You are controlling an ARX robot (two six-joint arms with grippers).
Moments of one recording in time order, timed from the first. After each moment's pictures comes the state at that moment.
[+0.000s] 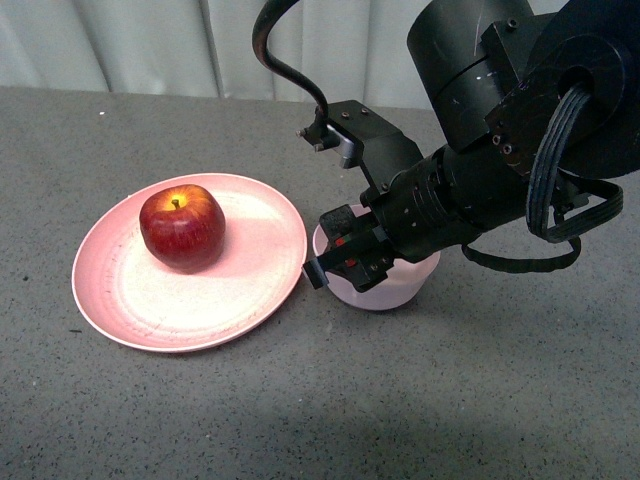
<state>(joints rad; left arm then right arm) 0.00 0.00 0.02 0.00 0.00 0.00 0.46 2.12 1.12 0.02 -0.37 -0.16</state>
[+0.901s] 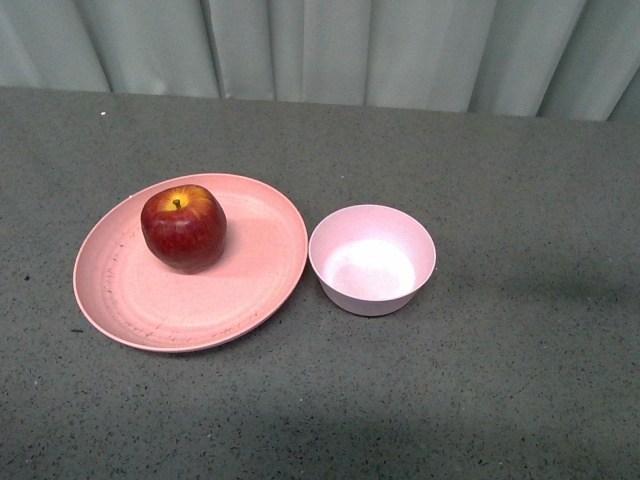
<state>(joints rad) 0.00 0.00 0.02 0.00 0.00 0.00 0.20 1.51 0.34 1.17 0.20 0.00</state>
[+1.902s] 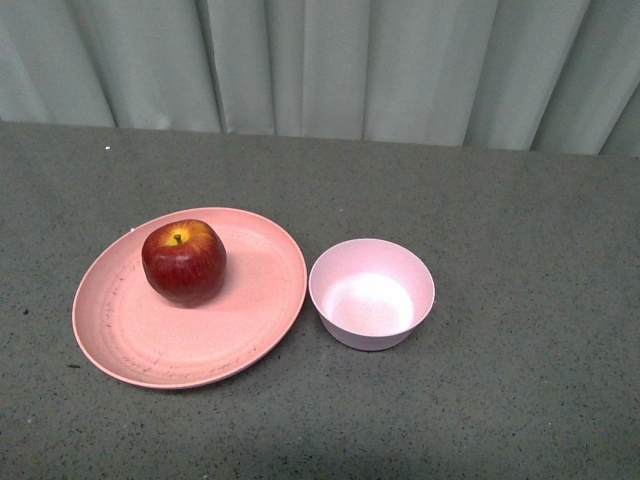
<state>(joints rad) 0.00 0.00 0.02 0.00 0.00 0.00 0.00 0.68 0.01 0.66 0.00 0.00</state>
